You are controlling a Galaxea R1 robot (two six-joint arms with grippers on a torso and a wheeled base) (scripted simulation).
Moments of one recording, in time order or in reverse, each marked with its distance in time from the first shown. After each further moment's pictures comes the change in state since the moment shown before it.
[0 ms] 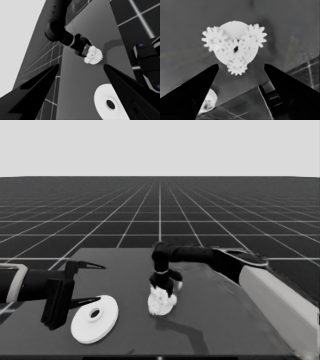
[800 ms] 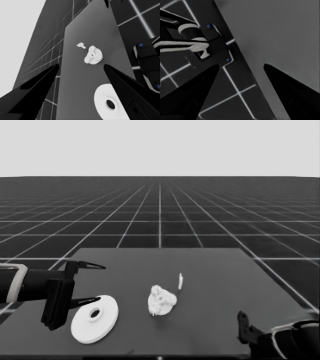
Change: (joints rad) left arm 0.000 0.000 0.000 0.000 0.000 0.000; right arm -0.334 -1.251 1.233 -0.520 0.371 -1.679
